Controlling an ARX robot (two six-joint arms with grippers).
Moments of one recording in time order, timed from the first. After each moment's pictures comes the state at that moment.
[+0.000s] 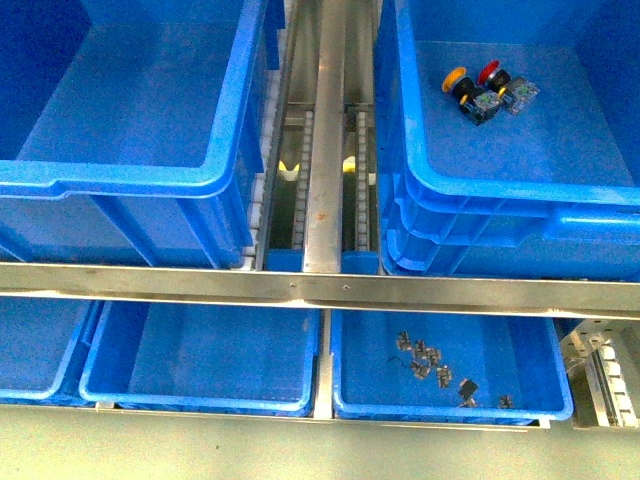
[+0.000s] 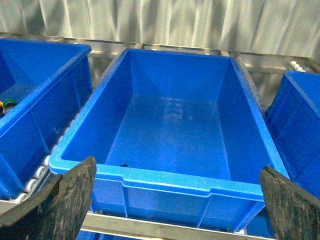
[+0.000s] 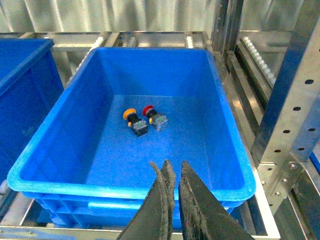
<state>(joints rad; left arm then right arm) 0.00 0.22 0.02 0.23 0.00 -0.01 0.00 0.40 0.02 0.38 0.00 0.00</state>
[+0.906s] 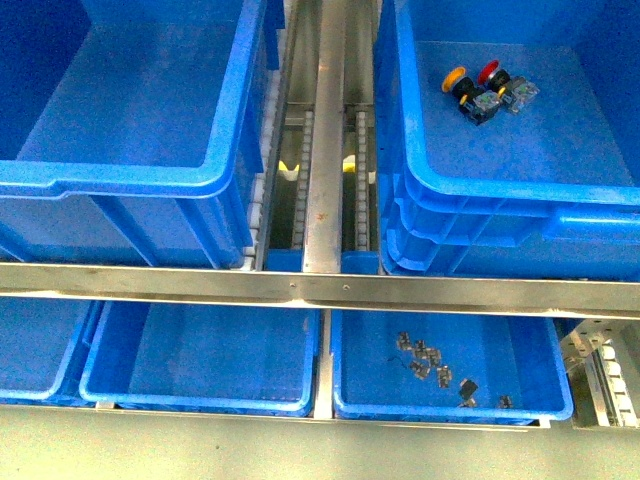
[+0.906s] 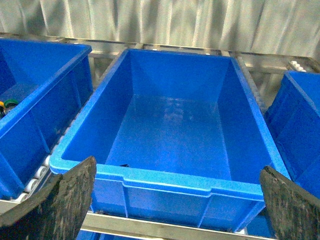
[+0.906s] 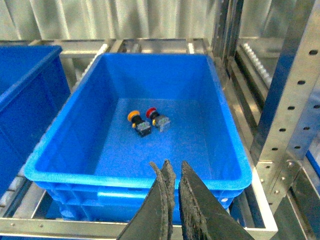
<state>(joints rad) 0.00 0.22 0.02 0.23 0.00 -0.01 0.00 0.02 0.02 0.01 0.00 0.00</state>
